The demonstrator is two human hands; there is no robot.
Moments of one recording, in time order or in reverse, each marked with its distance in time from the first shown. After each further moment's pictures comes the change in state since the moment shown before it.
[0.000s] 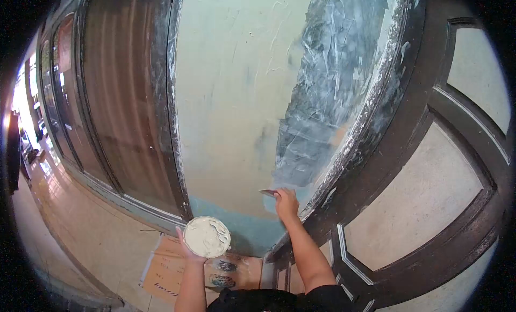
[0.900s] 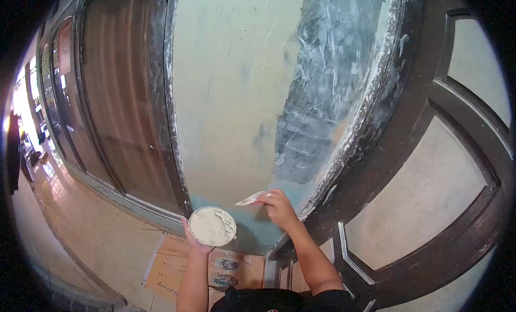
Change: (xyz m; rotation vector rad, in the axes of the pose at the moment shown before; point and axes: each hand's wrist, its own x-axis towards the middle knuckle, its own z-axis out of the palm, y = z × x) left_hand 0.029 -0.012 0.003 0.062 -0.040 -0.070; right_hand -0.010 -0.051 -0.055 0.445 -0.199 -0.410
